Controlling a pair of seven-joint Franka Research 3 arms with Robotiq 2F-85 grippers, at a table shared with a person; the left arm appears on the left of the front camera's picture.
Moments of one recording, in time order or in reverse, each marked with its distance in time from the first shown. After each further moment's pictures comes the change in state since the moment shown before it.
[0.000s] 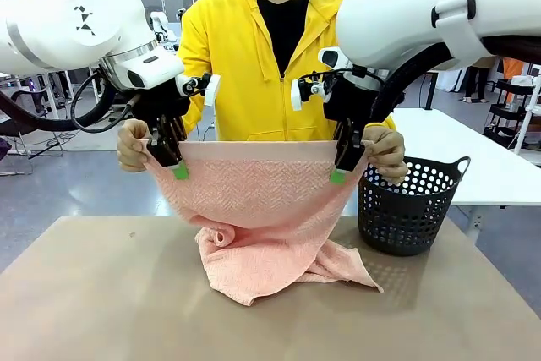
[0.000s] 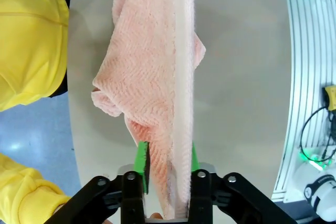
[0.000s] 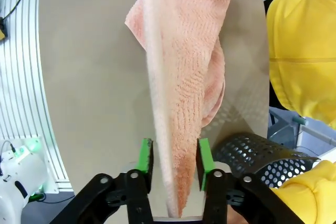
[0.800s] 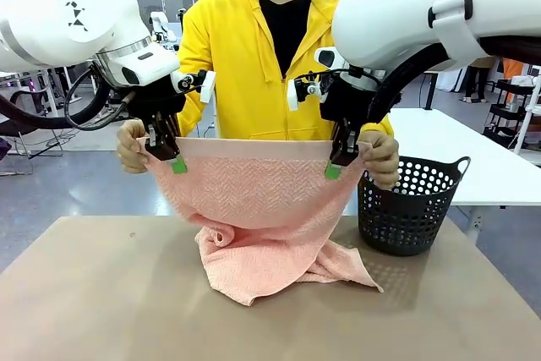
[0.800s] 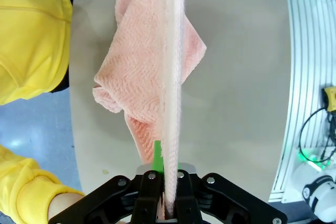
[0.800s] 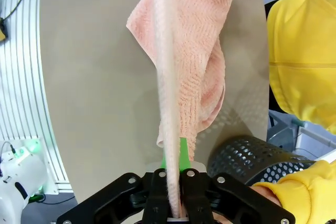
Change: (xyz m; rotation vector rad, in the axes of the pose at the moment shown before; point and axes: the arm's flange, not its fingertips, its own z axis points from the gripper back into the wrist) left arm -0.004 -0.003 0.006 0.009 0.001 0.015; right arm 0.004 0.002 0.000 -0.001 -0.005 0.007
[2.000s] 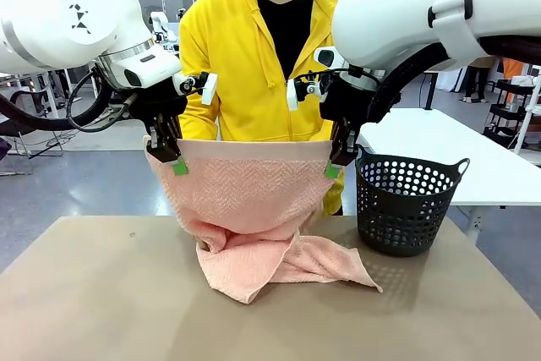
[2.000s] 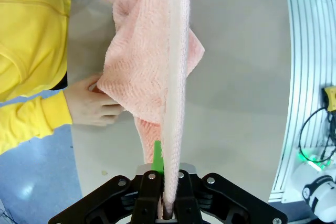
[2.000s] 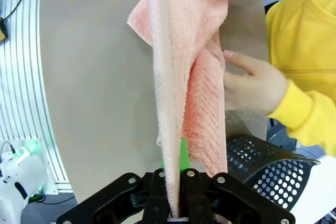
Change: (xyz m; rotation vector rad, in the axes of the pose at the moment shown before) left arm 0.001 0.001 -0.003 -0.006 0.002 -0.001; right arm 0.000 0.000 0.000 -0.001 0.000 0.001
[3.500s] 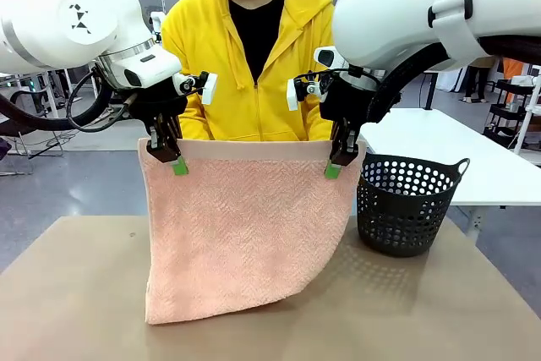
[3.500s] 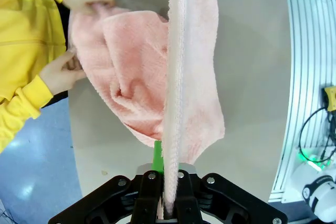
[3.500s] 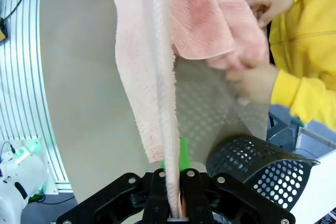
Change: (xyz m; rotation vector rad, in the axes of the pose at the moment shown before) left arm 0.000 0.000 0.000 0.000 0.000 0.000; right arm 0.000 0.000 0.000 0.000 0.000 0.000
